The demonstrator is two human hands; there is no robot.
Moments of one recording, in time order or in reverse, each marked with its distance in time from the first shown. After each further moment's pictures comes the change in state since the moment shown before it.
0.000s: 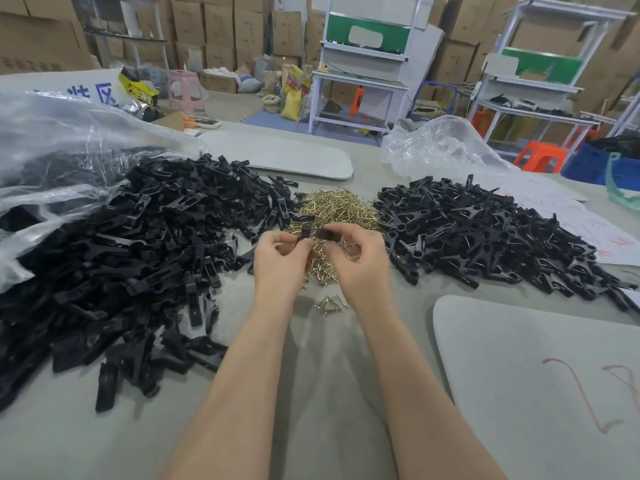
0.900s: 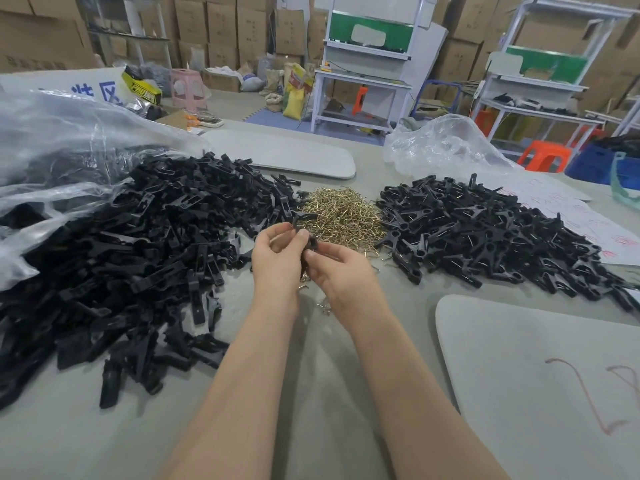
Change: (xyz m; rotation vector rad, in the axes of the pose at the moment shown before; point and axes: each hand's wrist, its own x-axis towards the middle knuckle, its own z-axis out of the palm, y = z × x) left_hand -0.002 0.003 0.003 -0.291 0.040 -0.062; right_hand -0.004 -0.008 0.022 0.618 -0.153 0.532
